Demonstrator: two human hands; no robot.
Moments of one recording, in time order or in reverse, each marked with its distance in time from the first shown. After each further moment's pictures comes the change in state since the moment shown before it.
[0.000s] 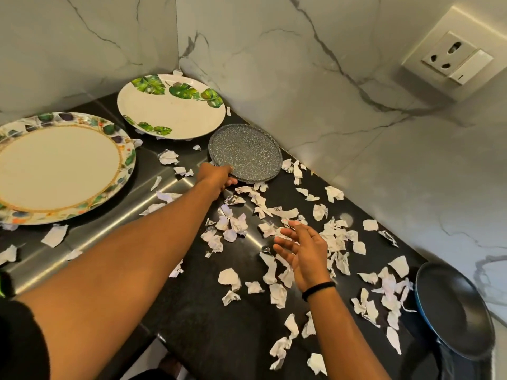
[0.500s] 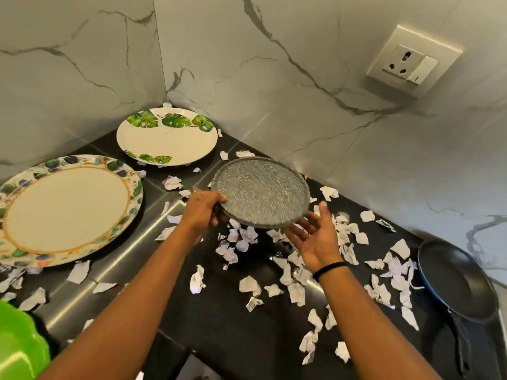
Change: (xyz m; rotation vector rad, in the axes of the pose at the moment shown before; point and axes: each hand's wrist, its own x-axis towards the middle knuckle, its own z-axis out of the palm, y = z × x) left_hand -0.097 -0.007 -0.084 -0.027 -0.294 0.294; right_hand -0.008 -0.020 0.018 0.253 0.050 -0.015
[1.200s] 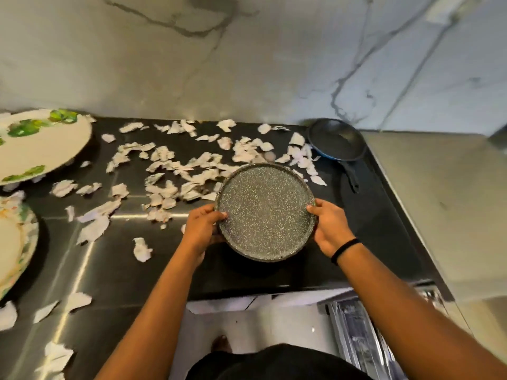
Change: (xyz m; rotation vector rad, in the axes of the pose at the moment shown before) left_hand -0.132 -0.089 0.083 0.135 -0.531 -0.172; right_hand -0.154 0.054 -0.186 -0.034 0.471 -0.108
